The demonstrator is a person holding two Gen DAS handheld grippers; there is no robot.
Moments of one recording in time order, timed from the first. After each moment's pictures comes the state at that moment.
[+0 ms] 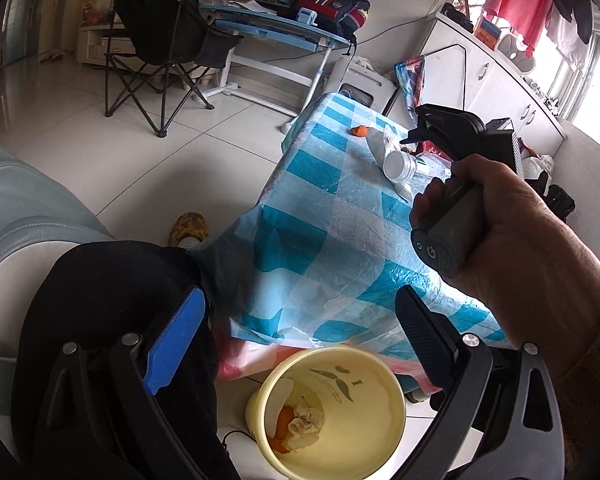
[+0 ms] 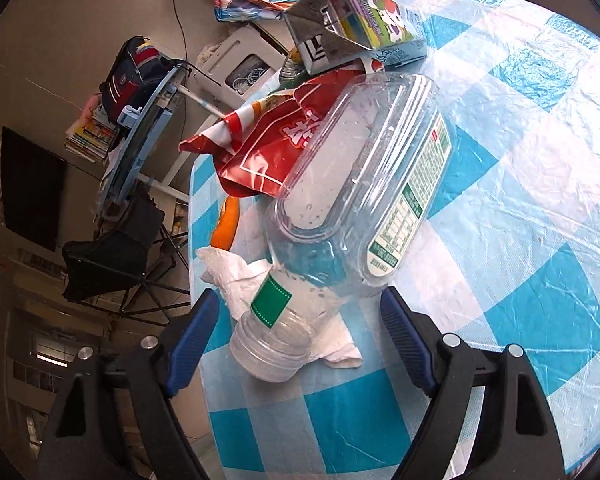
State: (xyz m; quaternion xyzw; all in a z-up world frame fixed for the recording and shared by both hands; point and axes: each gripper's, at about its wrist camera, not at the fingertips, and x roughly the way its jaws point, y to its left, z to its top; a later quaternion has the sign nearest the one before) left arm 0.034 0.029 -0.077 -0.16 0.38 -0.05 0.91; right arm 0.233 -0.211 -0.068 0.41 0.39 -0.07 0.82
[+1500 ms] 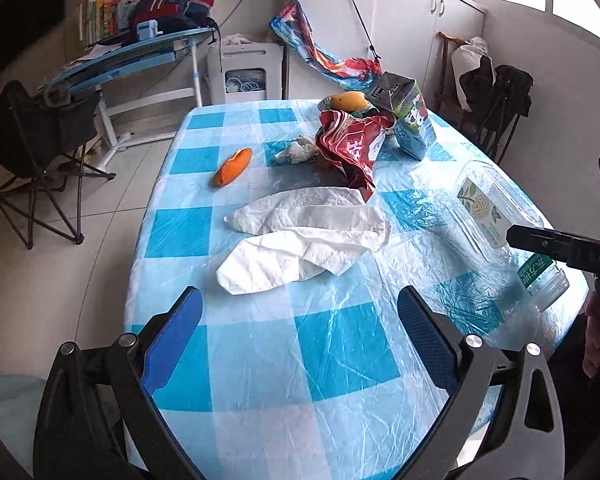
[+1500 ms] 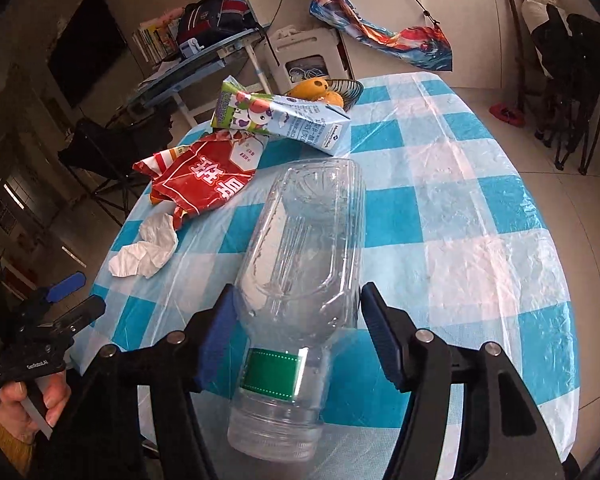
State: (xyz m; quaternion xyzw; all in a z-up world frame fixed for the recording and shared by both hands) left arm 0.227 -0.104 -0.066 0.07 0.39 -0.20 0.90; right arm 0.151 -0.356 -0.063 0.19 0.41 0.04 0.89
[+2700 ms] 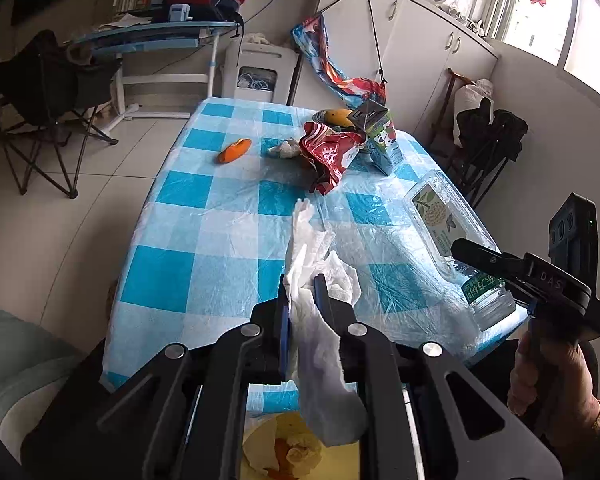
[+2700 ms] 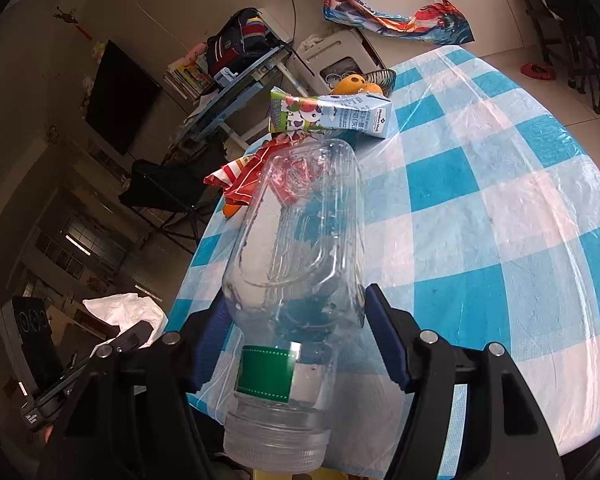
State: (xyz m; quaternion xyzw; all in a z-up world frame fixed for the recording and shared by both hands) left arm 0.146 -0.076 -0.030 -0.04 0.39 -0.19 0.90; right arm 0.117 -0.343 -0.062 0.31 0.36 0.14 0.87
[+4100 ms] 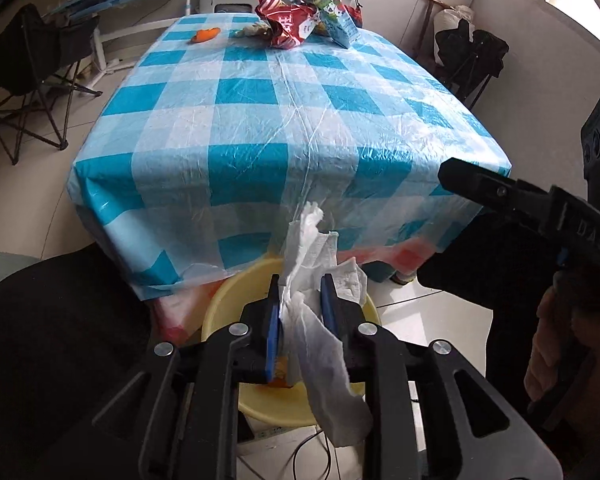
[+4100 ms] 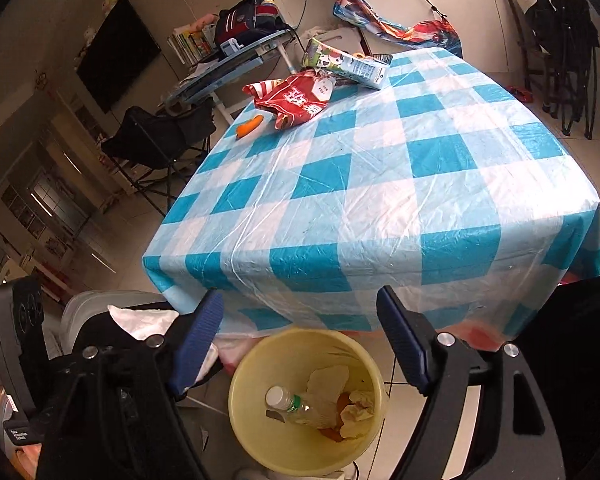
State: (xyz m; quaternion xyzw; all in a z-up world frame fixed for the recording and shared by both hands) left arm 0.024 -0.086 -0.103 0.03 0.49 -0.21 0.84; right arm 0.013 -0.274 -0.075 0.21 0.39 0.08 0.89
